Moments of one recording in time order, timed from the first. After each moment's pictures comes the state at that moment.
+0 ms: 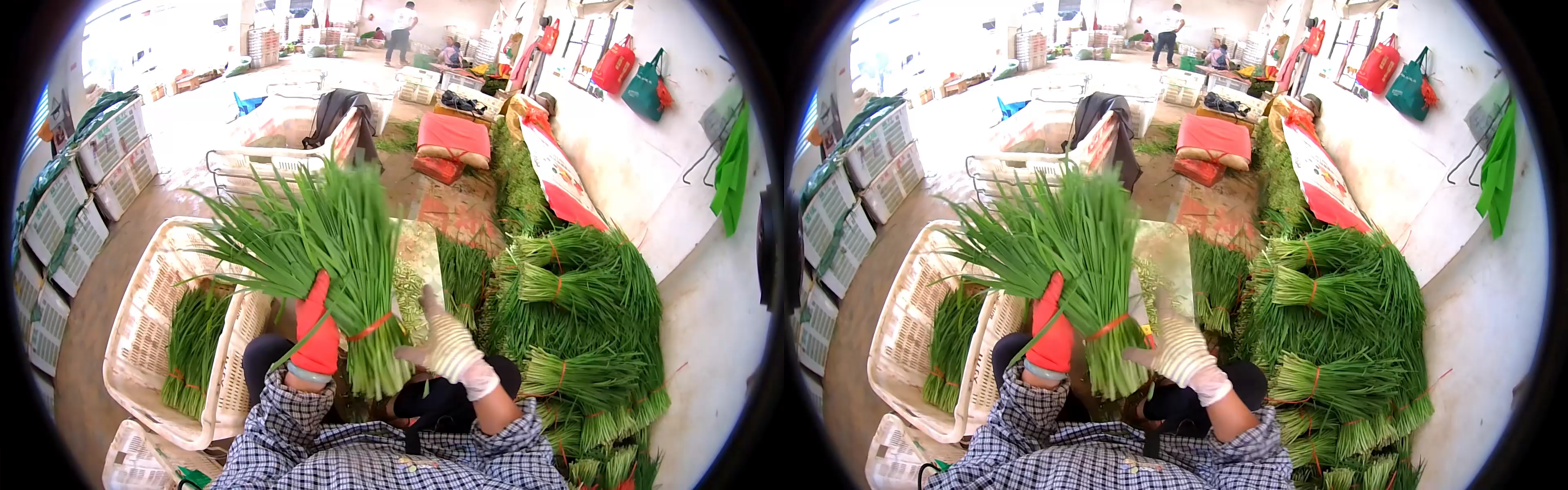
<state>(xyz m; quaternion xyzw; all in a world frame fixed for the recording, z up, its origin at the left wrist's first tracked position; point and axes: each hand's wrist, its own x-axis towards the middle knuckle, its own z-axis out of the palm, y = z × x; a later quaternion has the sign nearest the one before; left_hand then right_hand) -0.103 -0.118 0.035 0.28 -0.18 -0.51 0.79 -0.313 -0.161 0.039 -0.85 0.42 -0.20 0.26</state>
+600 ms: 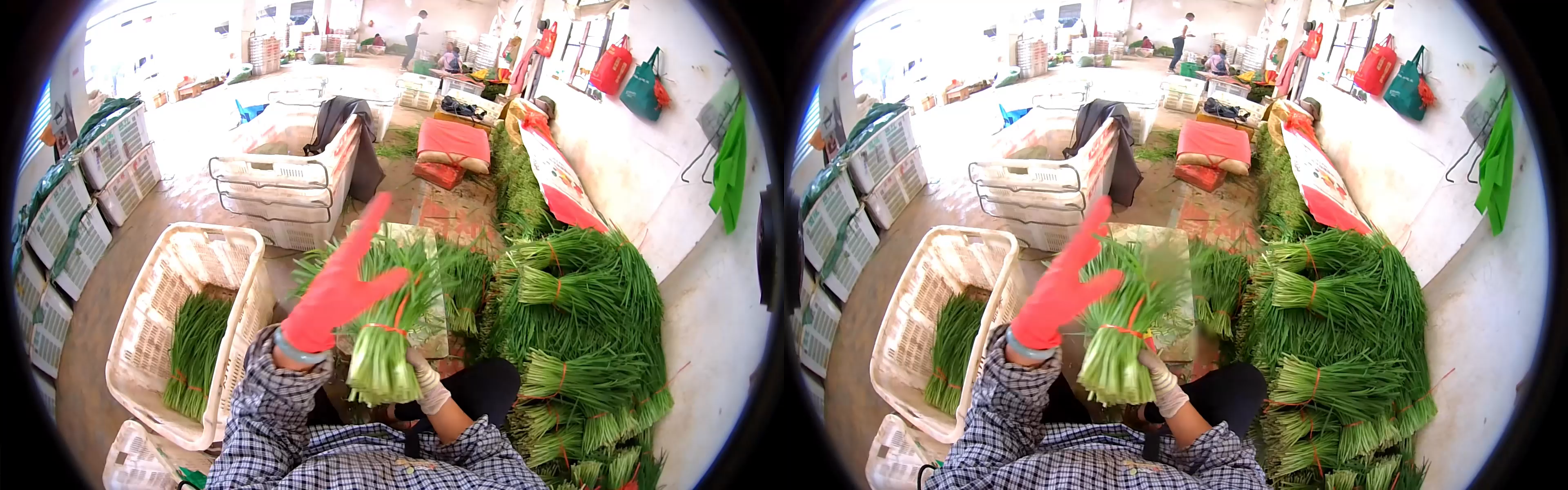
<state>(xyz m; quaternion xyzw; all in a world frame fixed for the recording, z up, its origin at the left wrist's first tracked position) -0.102 -0.135 0.115 0.40 -0.69 -0.23 0.55 -0.297 -0.134 -0.095 -0.27 0.11 -0.31 0.91</state>
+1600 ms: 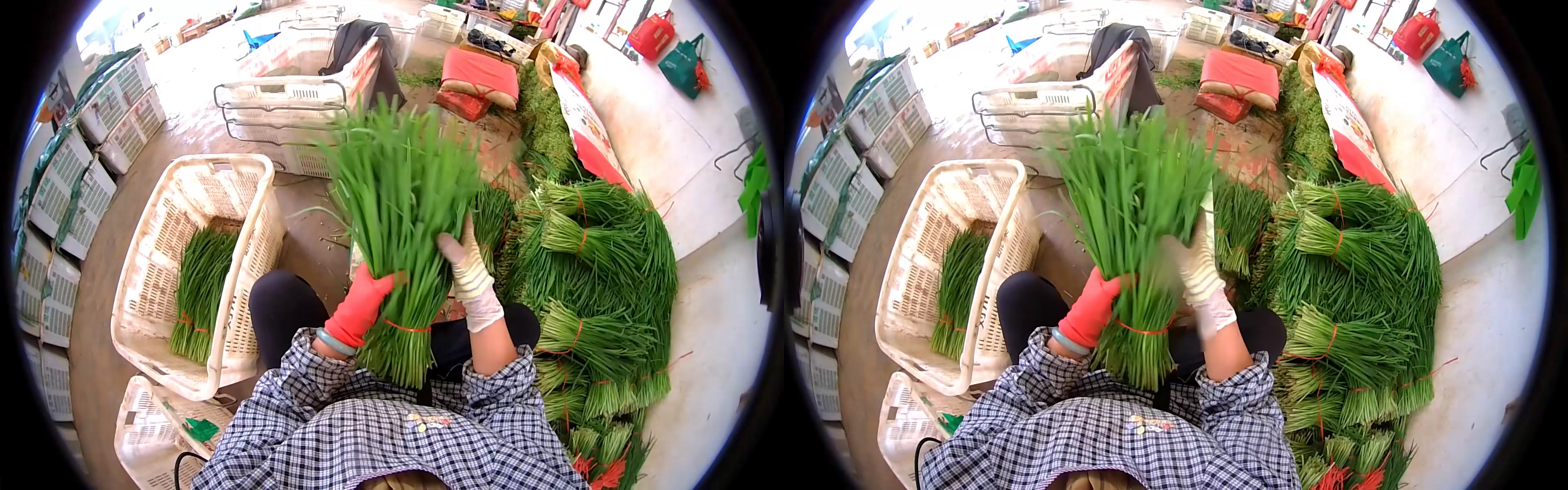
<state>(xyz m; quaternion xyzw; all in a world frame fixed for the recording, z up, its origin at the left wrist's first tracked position) -0.131 -0.097 -0.058 0.38 -0.34 -0.57 0.65 -0.284 -0.199 -0.023 -0.48 0.34 -0.48 0.66</state>
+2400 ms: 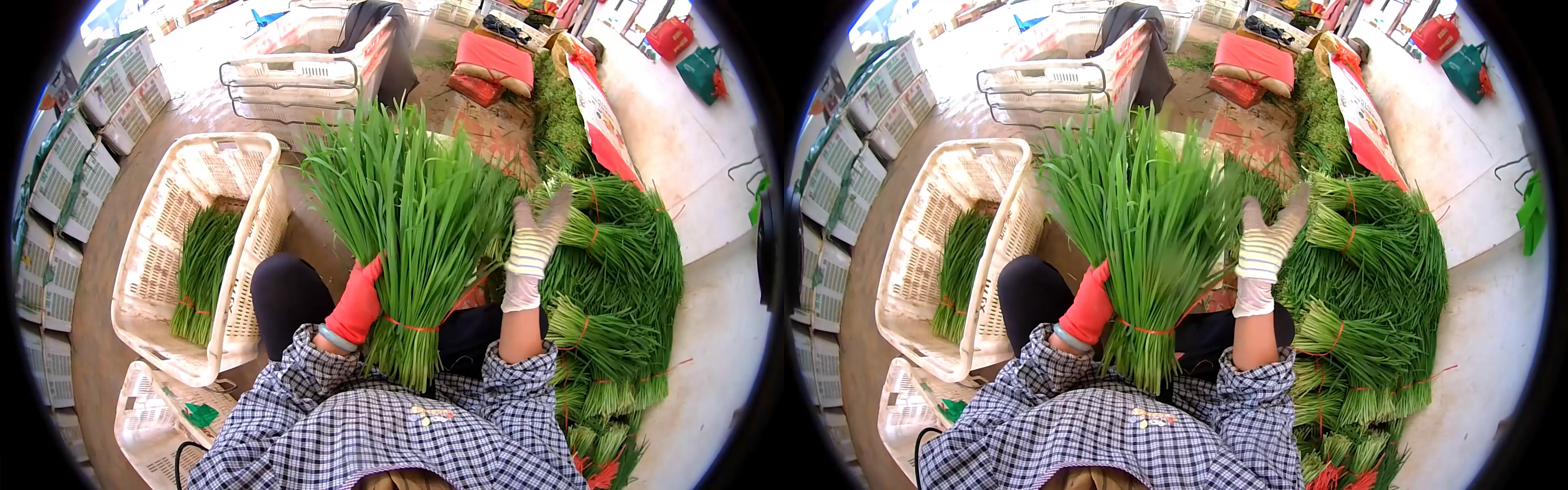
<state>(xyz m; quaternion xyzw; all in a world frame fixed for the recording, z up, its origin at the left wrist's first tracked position) -0.127 -0.086 -0.084 0.31 -0.14 -0.64 0.69 -0.329 -0.245 -0.003 -0.55 0.45 -0.69 0.11</state>
